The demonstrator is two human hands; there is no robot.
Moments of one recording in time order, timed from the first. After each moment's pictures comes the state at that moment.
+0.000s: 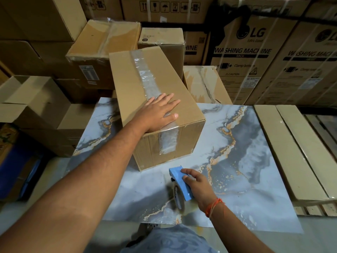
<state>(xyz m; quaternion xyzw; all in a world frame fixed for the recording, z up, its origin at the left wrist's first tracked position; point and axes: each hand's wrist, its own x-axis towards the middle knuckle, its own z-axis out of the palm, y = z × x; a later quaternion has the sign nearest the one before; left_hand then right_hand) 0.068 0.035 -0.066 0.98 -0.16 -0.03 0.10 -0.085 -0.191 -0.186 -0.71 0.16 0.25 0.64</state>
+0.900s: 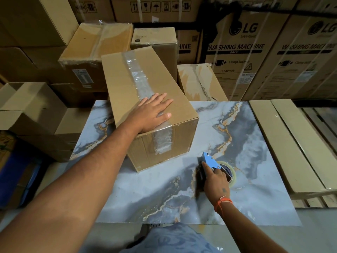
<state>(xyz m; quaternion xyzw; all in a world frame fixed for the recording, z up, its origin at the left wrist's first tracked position) 0.066 0.034 -0.065 0.98 -0.16 -0.03 0.11 -0.069 -0.254 -0.233 -0.99 0.02 0.07 0.12</state>
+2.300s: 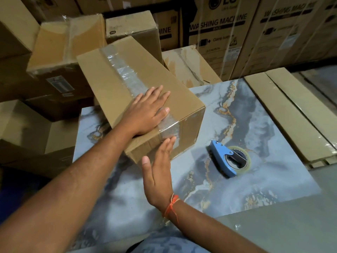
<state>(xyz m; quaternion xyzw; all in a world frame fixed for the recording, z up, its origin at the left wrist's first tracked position) 0.076 0.050 -0.063 0.97 -0.23 -0.03 0.07 -0.085 -0.021 -0.151 -0.82 0.01 -0.05 0.57</state>
